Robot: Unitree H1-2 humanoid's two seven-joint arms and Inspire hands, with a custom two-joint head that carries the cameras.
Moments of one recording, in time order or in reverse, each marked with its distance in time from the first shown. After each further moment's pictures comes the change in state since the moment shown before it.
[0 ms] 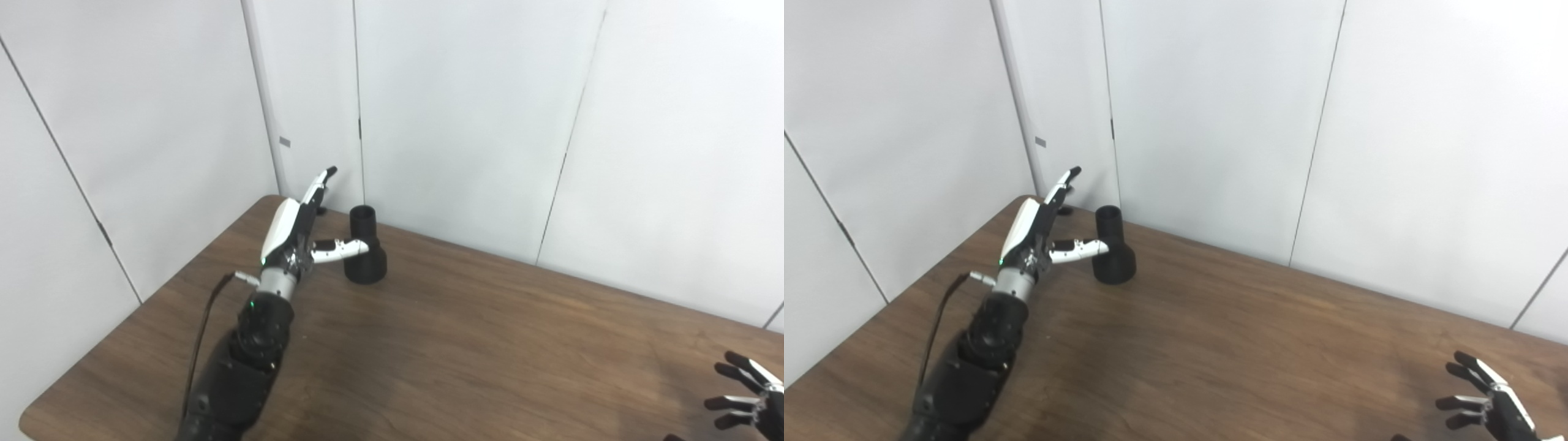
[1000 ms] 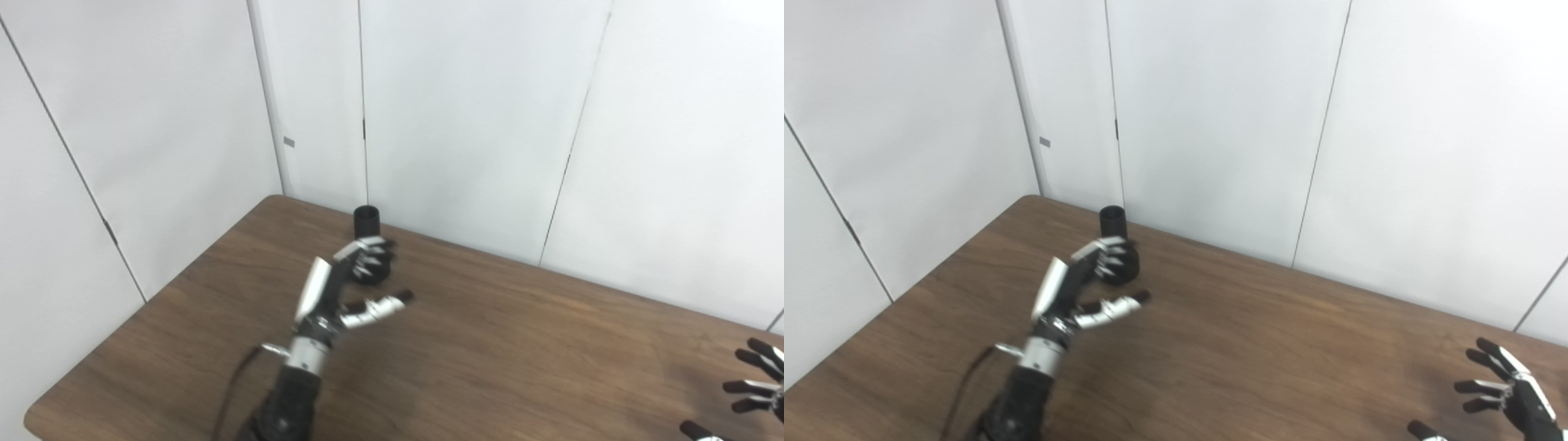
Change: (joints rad) left arm 0.187 -0.239 0.076 -0.121 -0.123 -0.330 0.130; right arm -0.059 -0.033 0.009 0.099 0.032 -0.078 -0.059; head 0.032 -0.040
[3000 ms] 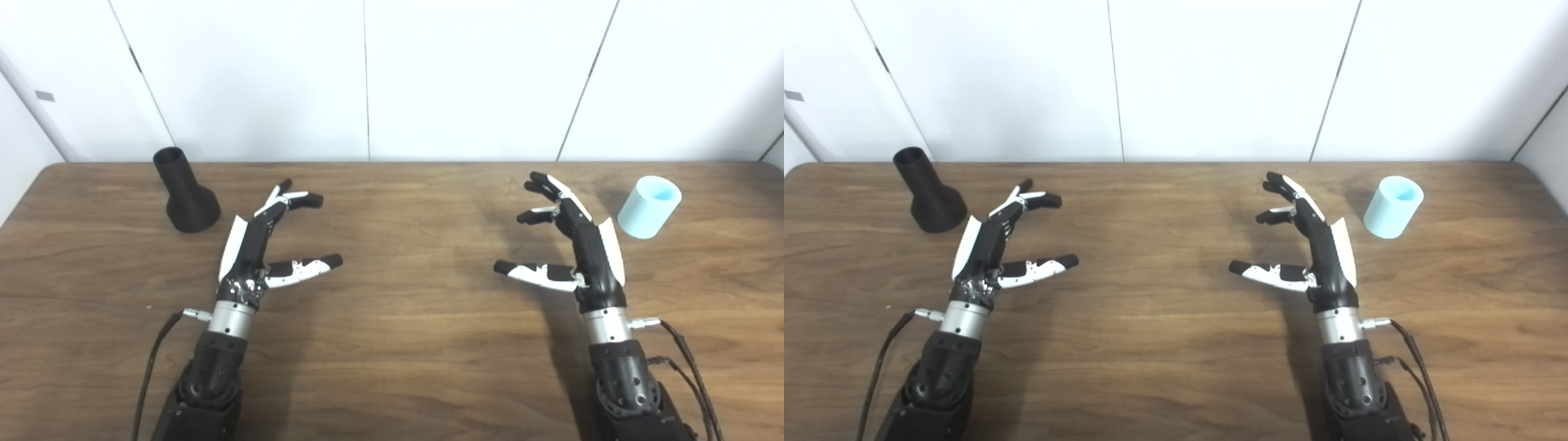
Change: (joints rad) left arm -0.058 -0.054 -0.255 0.290 -0.131 -0.241 -0.205; right arm -0.016 0.033 0.018 0.019 0.007 0.000 0.030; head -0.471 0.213
